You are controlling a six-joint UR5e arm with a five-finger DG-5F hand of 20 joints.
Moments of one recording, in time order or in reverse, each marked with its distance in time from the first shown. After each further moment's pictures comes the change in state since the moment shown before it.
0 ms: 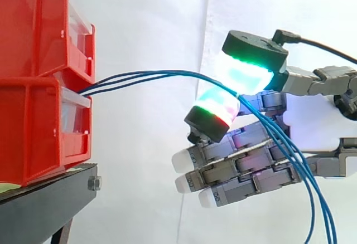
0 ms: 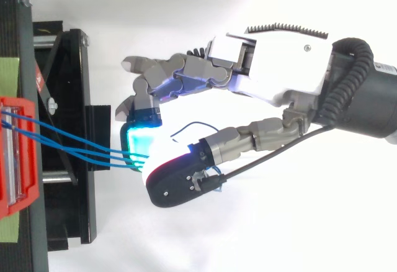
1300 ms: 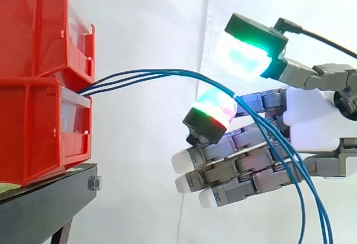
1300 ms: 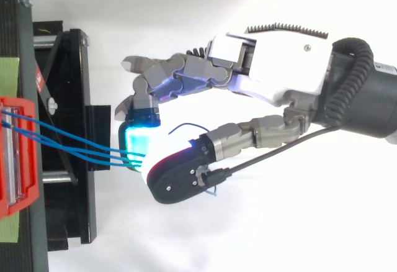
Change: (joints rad) arm 0.000 0.000 0.000 0.000 0.000 0.000
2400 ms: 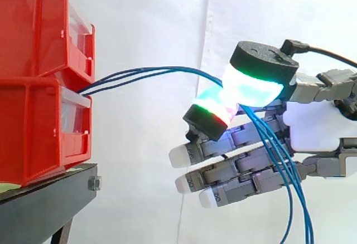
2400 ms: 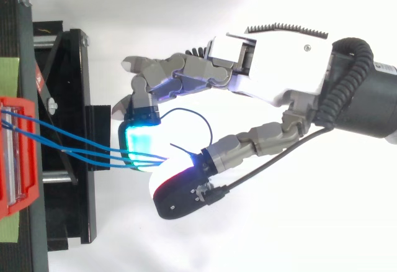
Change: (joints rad) arm 0.000 0.000 0.000 -0.001 -0.001 0.000
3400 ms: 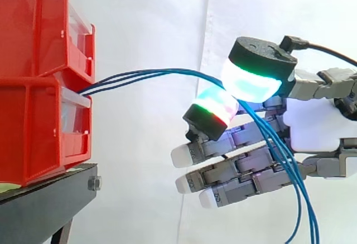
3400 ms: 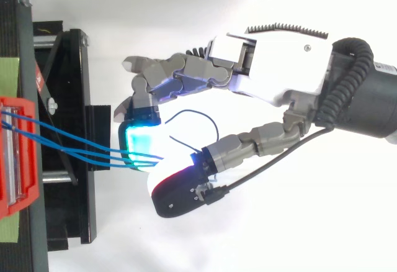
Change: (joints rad) arm 0.000 0.000 0.000 0.000 0.001 0.000
